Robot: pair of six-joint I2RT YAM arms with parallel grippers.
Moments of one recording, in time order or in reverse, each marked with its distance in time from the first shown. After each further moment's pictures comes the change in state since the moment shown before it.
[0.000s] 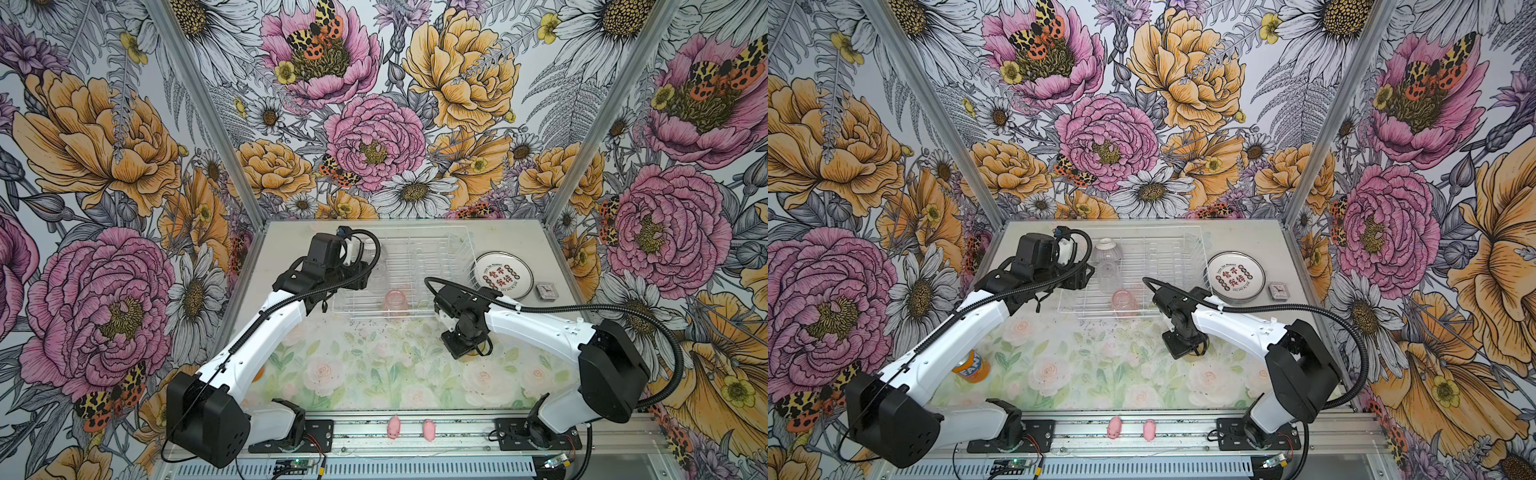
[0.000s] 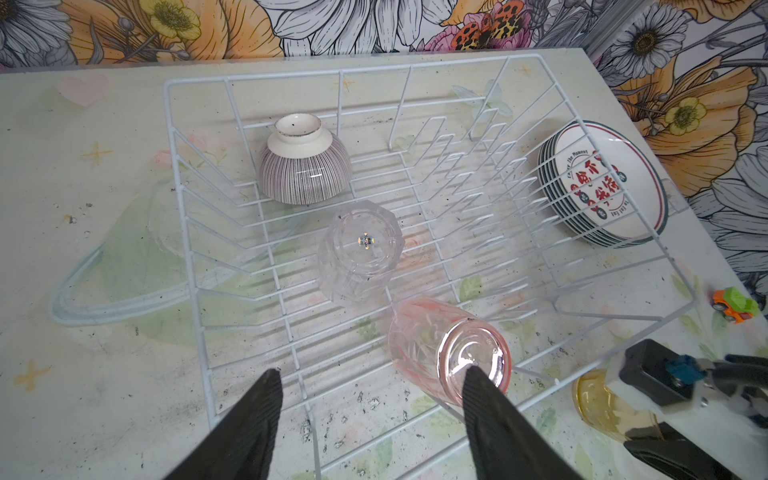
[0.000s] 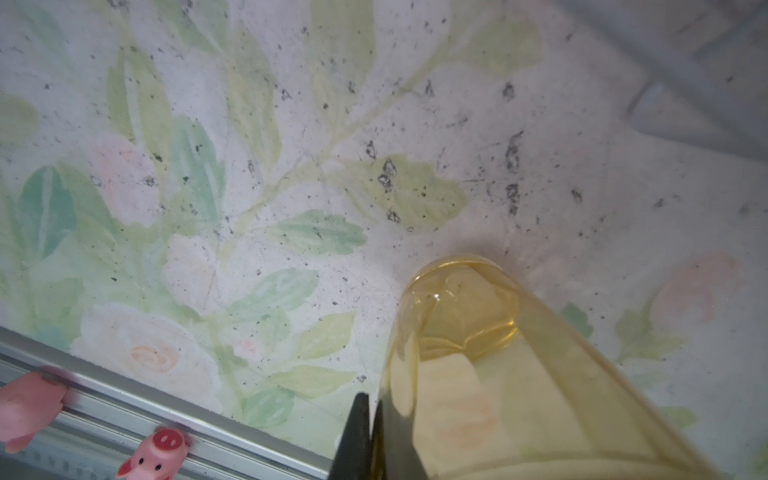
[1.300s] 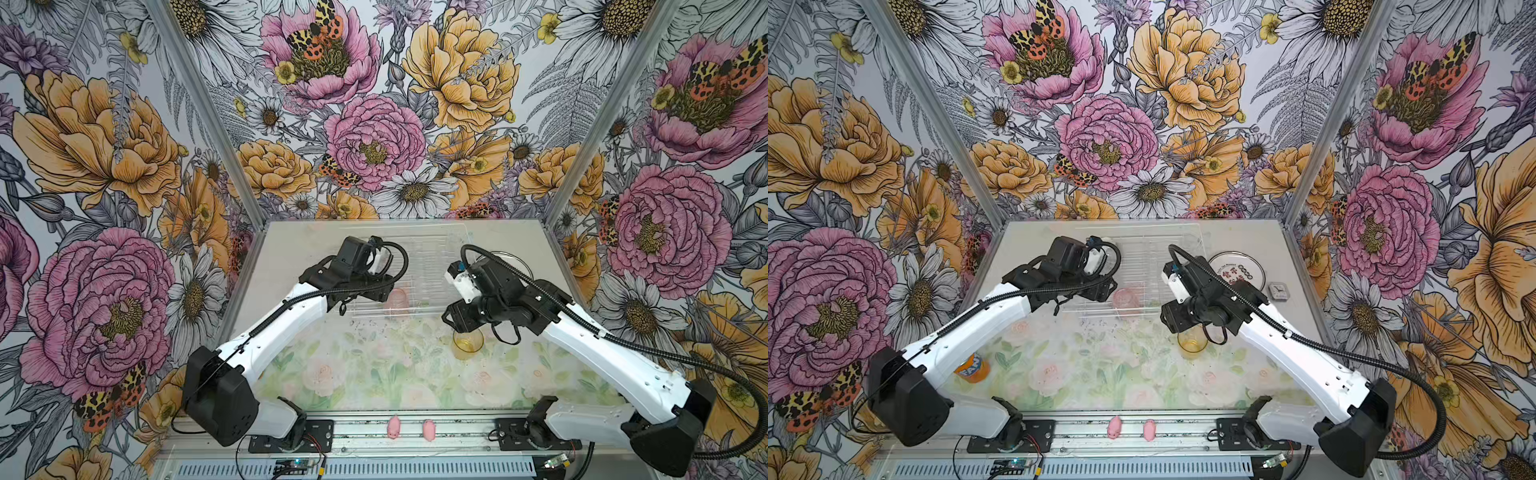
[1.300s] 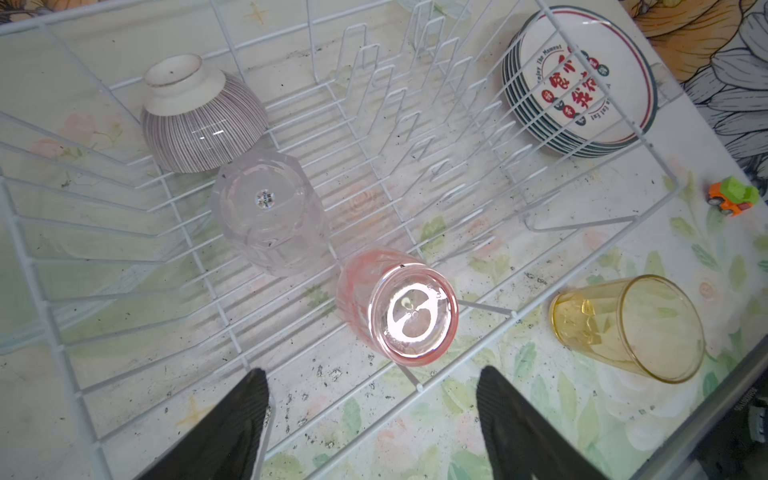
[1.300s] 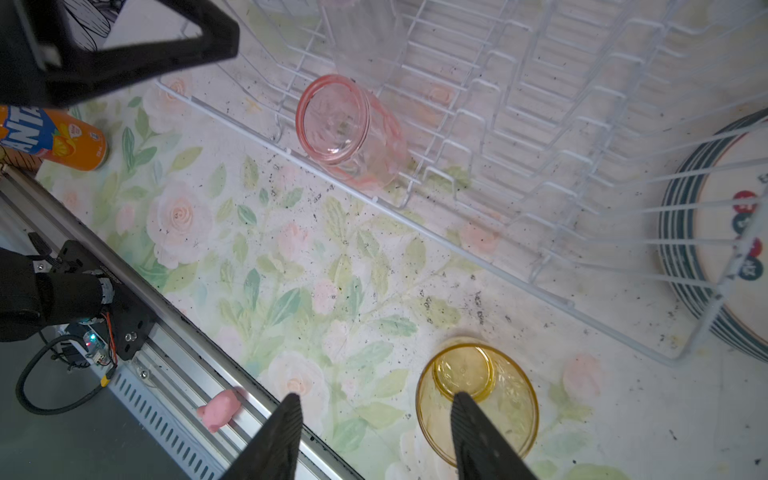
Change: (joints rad) left arm -0.192 0.134 0.092 -0.103 -0.023 0.052; right arm -0.050 -0.343 0.182 0.031 -0.051 -0.029
